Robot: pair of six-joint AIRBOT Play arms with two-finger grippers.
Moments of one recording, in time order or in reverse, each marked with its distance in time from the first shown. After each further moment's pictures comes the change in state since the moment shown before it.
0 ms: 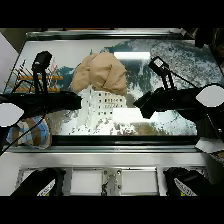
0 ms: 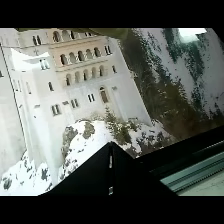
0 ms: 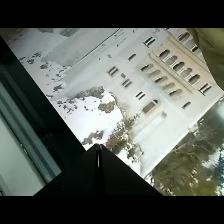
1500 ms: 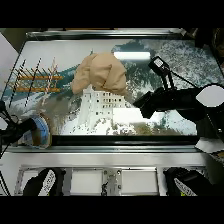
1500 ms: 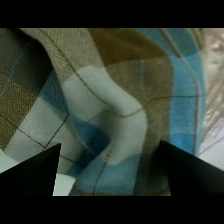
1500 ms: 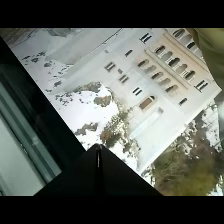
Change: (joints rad) left arm 0.851 -0.037 -0.465 0.350 0.003 -0.013; right arm 0.000 0.000 0.000 0.000 0.000 0.000
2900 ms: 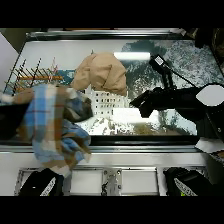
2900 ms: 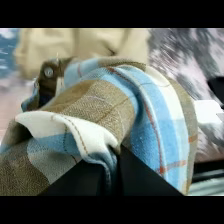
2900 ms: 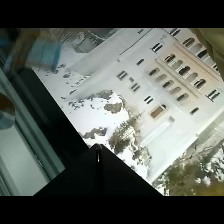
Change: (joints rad) left arm -0.730 0.328 0.719 -0.266 -0.312 -0.080; right arm -0.008 -0.005 0.000 0.074 -0.015 -0.015
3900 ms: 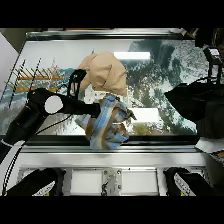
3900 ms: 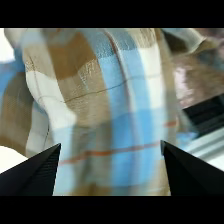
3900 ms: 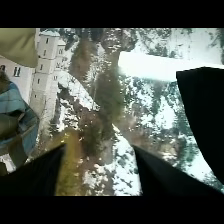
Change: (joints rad) left arm -0.221 -0.520 -0.291 -0.007 0.268 0.035; right arm -0.360 0.051 -0.004 -0.399 -0.040 0.349
